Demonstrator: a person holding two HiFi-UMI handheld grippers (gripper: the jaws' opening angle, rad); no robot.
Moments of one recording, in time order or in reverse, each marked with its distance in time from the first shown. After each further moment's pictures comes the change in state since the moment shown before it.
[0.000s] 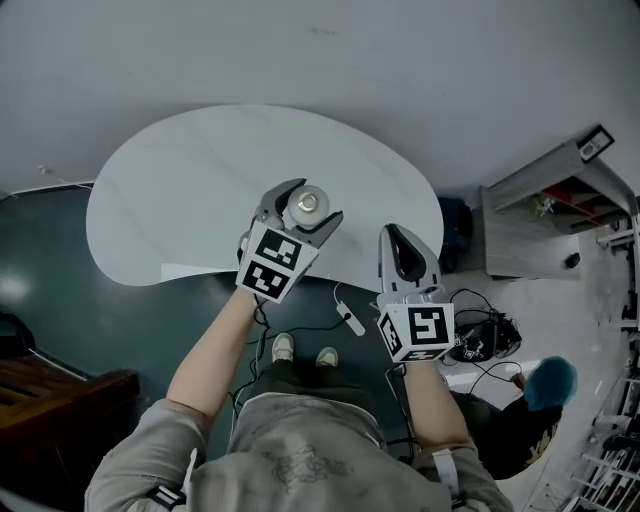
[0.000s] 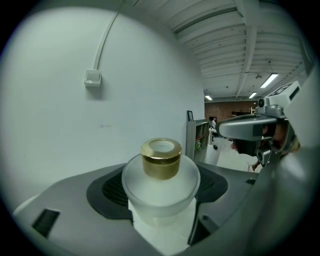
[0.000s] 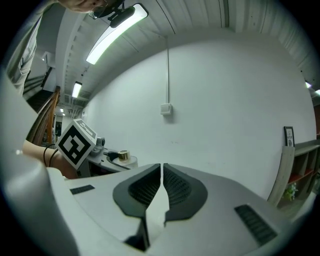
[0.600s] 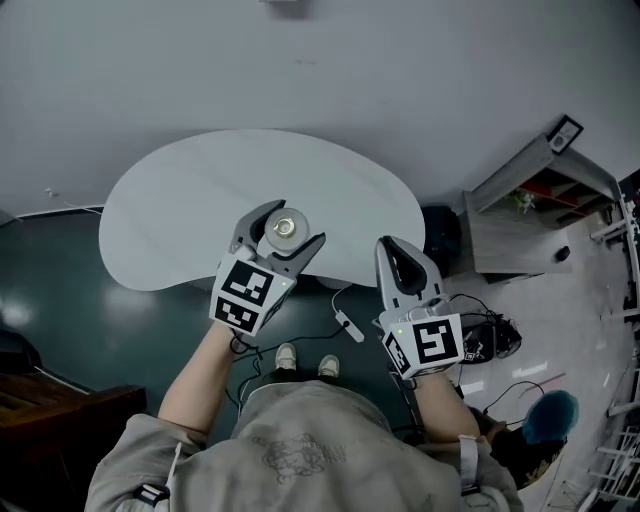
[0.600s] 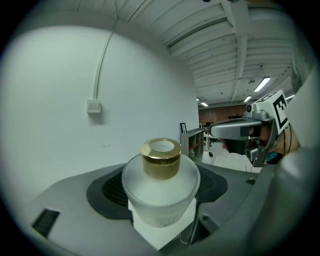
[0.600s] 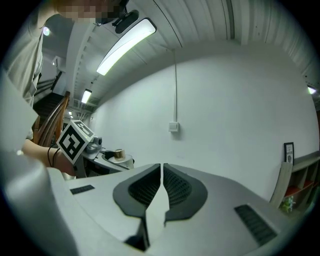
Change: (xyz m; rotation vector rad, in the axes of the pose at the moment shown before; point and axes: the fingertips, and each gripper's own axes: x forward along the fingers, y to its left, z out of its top) left arm -0.110 -0.045 0.069 0.038 -0.086 -0.010; right arm -0.086 0.030 0.083 -0.043 -0.075 0.066
